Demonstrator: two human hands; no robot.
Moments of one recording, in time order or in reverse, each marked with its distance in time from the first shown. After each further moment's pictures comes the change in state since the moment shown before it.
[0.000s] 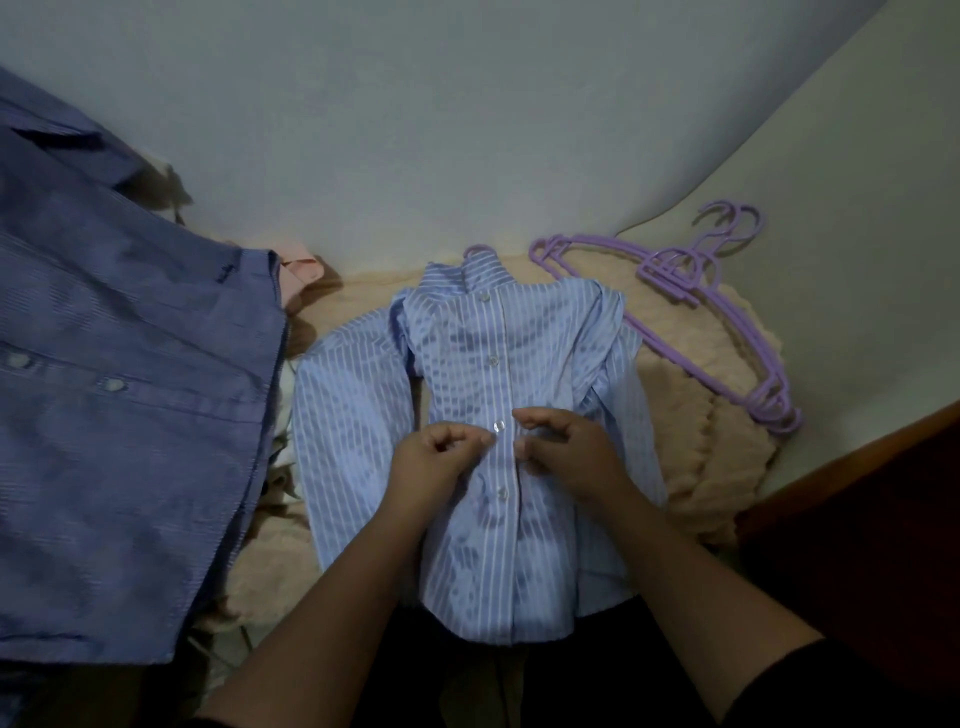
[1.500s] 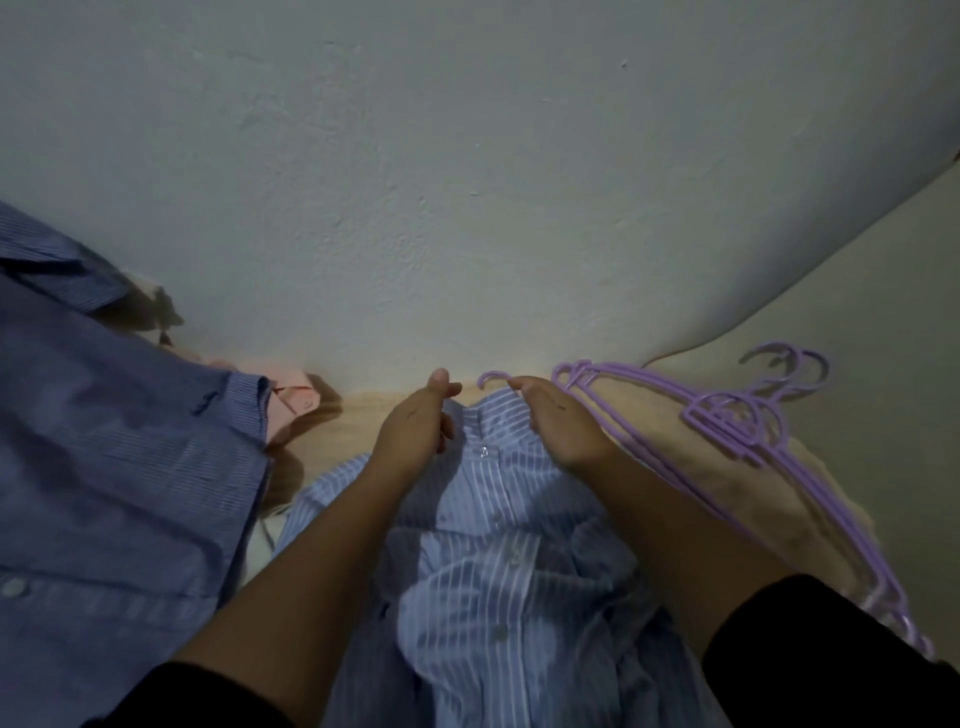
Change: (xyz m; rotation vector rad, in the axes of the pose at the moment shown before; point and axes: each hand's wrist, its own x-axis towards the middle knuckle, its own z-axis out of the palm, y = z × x) left_hand 0.189 0.091 -0.021 0.137 0.043 0.101; right_hand 0.196 -0.084 0.008 -0.466 -0.003 -0.252
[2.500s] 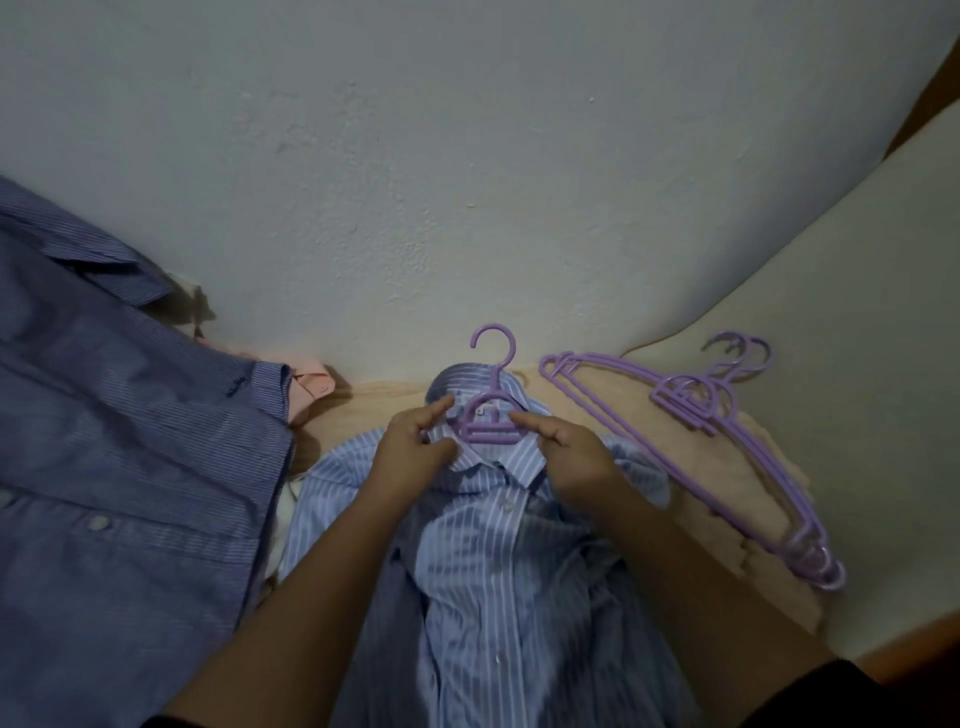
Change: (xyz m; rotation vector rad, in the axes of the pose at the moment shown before) left_hand -0.079 0.004 -0.013 0.116 -0.036 0.128; right_hand -0.098 -0.022 -0.013 -0.041 -0.033 0.079
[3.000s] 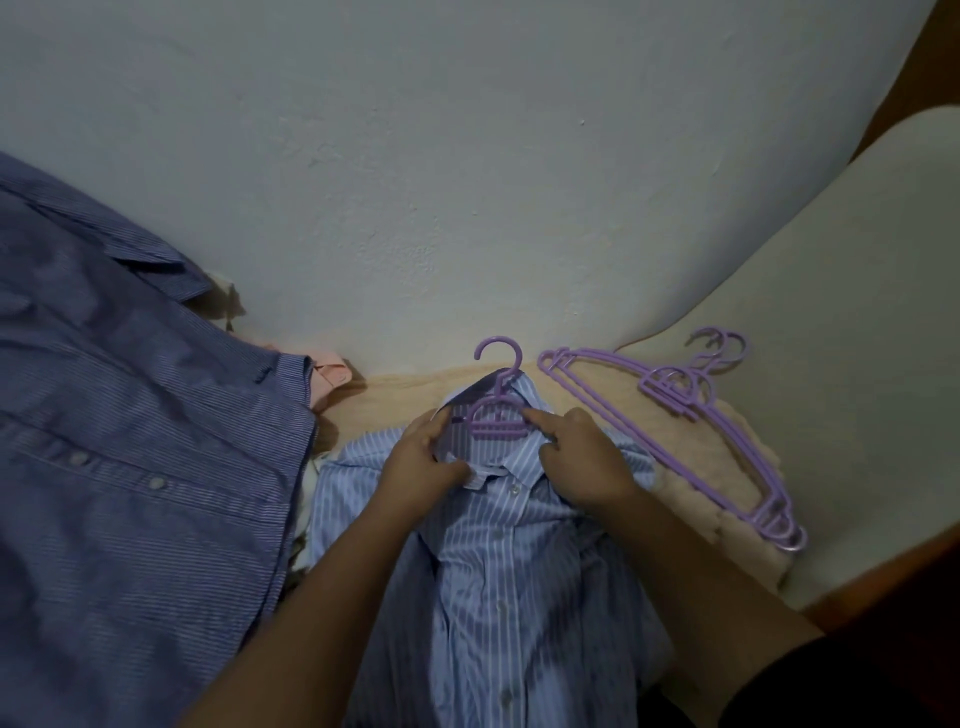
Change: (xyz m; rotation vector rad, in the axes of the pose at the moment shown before) left_hand -0.057 0.007 -0.009 0.195 -0.046 0.053; right_hand -0.039 -0.009 -0.006 -0.428 0.053 -0.045
